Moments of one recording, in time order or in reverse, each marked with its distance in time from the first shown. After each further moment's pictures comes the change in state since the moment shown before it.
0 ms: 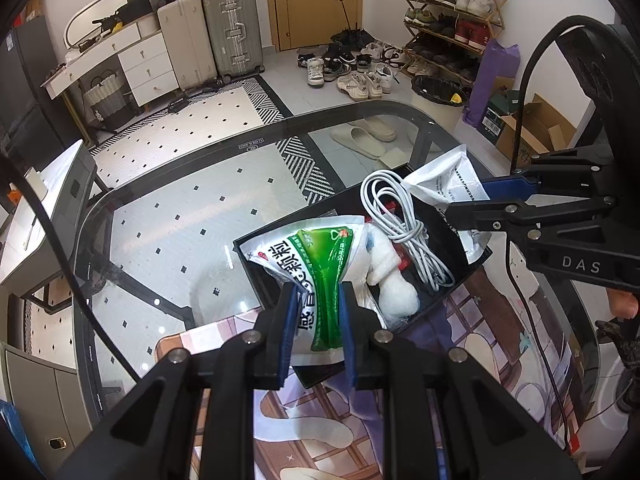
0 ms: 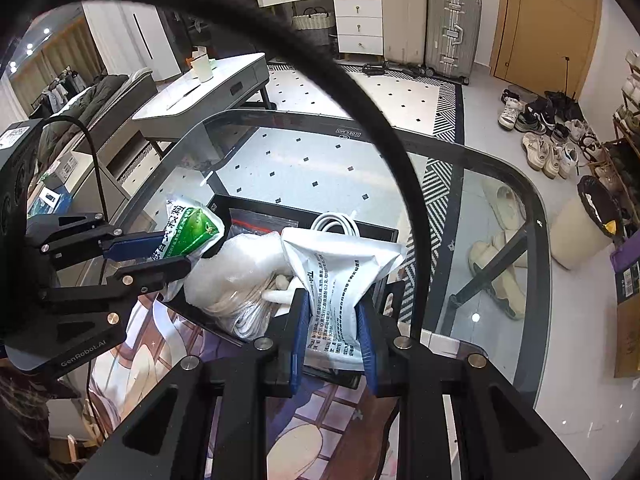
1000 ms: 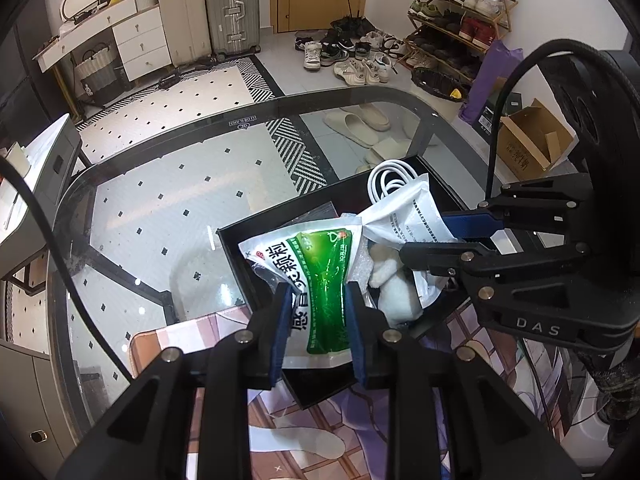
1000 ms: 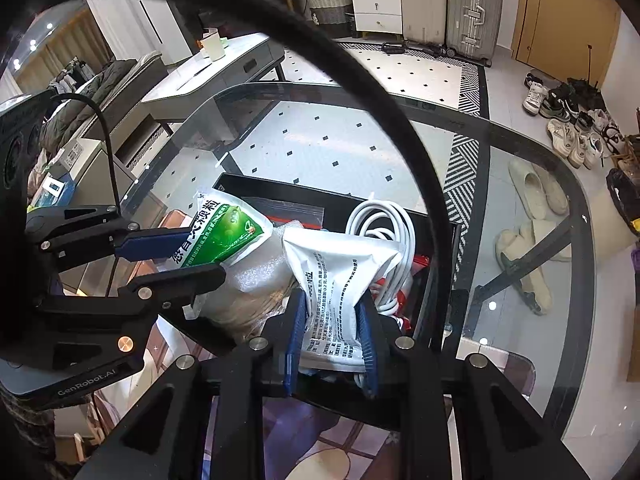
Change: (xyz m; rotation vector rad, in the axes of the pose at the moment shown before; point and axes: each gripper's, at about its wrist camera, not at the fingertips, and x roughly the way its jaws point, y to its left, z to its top) left arm 0.025 0.011 0.005 -0.058 0.058 -0.067; right arm 0.052 0.013 0.011 -0.011 0.078 0.063
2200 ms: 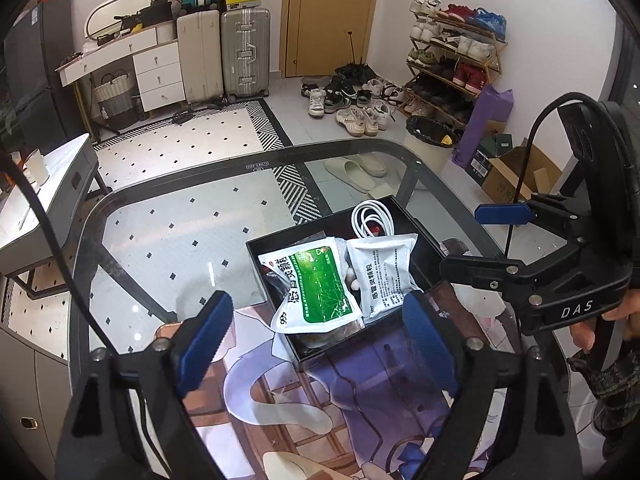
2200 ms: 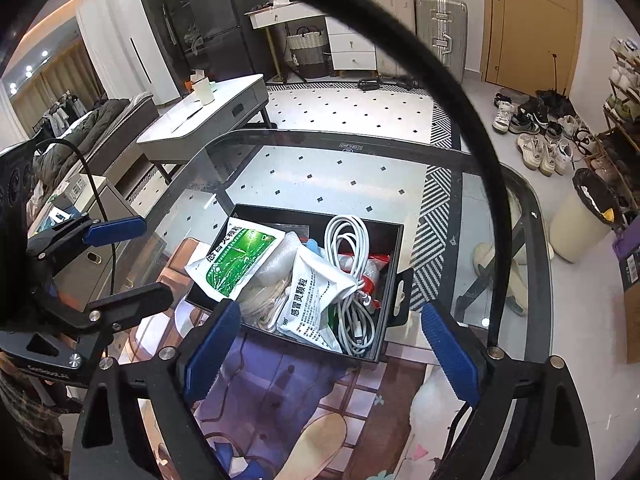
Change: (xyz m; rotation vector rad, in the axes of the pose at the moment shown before) left arm -0.075 0.002 -0.031 -0.034 -0.188 -0.006; right arm -0.080 -0.006 -0.034 0.069 -0.159 -0.046
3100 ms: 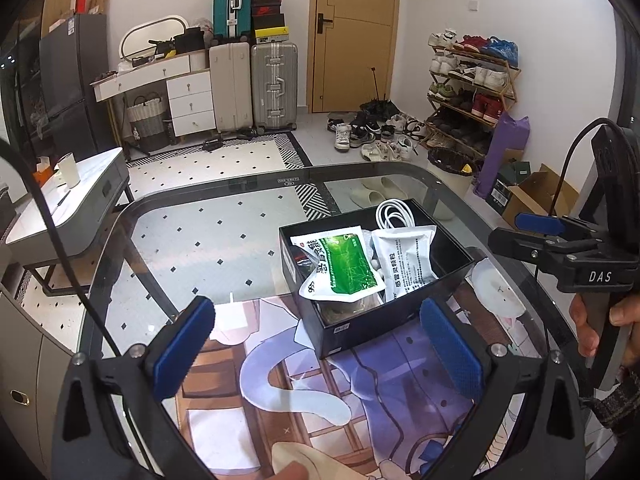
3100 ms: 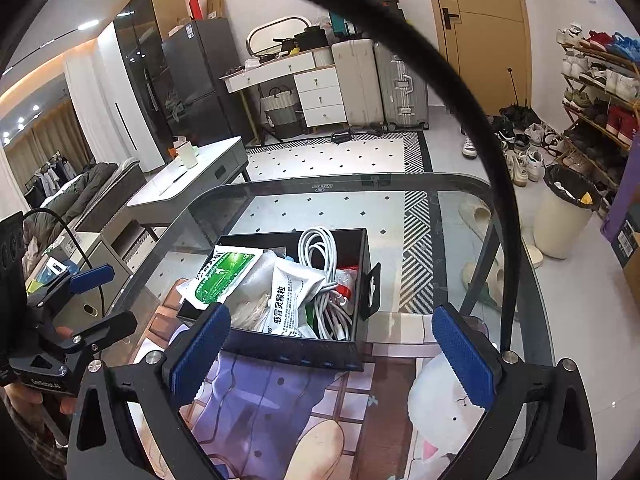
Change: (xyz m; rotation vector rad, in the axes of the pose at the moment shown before) left arm -0.010 0.000 -0.053 -0.026 -0.160 0.099; right arm -0.022 -0.015 -0.051 0.123 -0.242 -0.029
